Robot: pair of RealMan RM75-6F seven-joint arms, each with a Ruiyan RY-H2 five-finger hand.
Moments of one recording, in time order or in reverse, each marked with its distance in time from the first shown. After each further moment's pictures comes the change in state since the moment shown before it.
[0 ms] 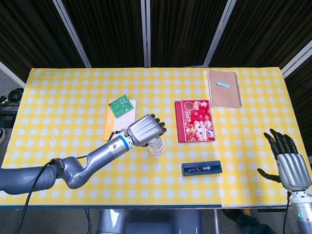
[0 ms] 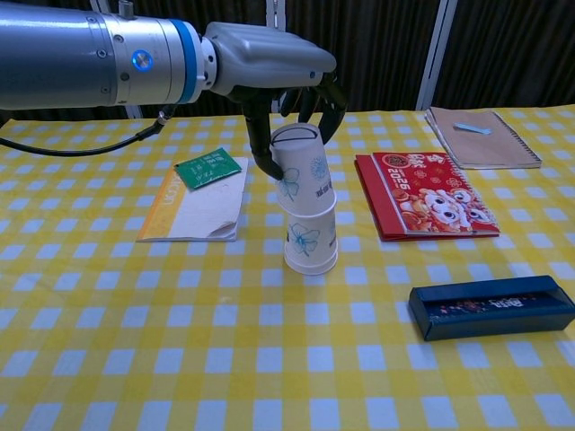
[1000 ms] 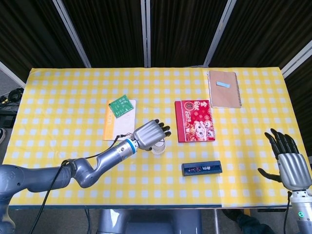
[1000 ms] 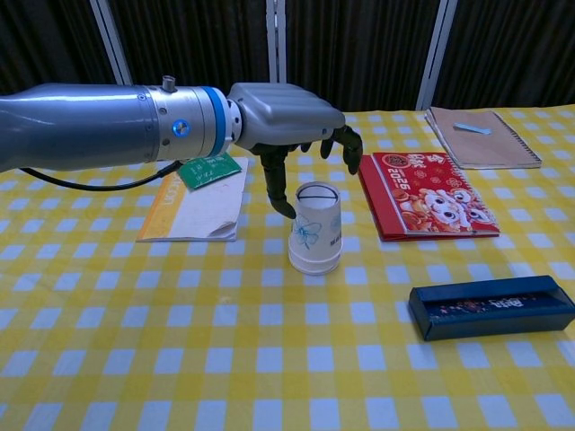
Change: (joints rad) left arm -0.026 -0.163 0.068 0.192 0.052 0.014 -0.068; right arm 0.000 0.002 0.002 0.005 0.005 -0.002 0.008
